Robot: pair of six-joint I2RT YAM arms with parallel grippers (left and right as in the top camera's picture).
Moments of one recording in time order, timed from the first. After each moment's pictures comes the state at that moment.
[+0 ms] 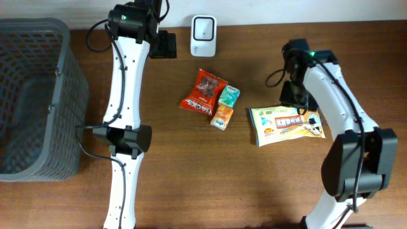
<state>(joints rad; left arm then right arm) -0.23 2.59 3.10 -1.69 -0.14 -0.22 0.08 1.92 1.63 -1.24 0.22 0.35</state>
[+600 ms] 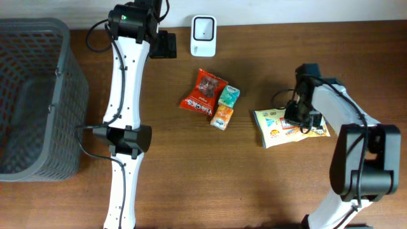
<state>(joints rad) -0.23 2.59 3.10 -1.69 -0.14 -0.22 -0.05 1.91 1.25 -0.84 0.09 0.32</state>
